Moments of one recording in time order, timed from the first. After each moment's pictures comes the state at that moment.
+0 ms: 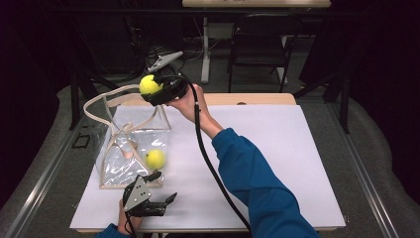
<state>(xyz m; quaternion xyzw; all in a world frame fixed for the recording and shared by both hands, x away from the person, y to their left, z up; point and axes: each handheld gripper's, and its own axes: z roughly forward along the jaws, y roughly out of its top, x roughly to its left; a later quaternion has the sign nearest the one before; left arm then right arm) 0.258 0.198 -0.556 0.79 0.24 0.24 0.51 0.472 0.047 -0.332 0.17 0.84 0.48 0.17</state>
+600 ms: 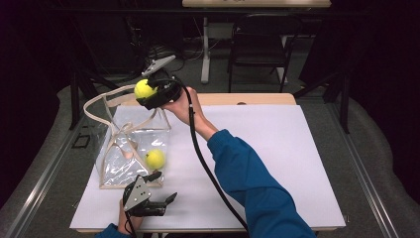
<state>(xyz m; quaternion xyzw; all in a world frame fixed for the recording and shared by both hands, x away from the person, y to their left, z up) 0.259 0.198 -0.556 0.79 0.24 0.24 0.51 0.472 0.063 -0.342 0.17 0.85 0.48 0.16</state>
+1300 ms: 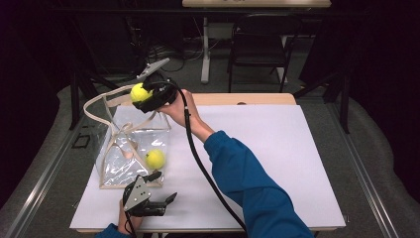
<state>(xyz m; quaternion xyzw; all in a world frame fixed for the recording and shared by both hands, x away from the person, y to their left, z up) 0.259 0.198 -0.556 0.79 0.24 0.24 0.51 0.470 0.075 -0.348 0.16 0.85 0.47 0.15</state>
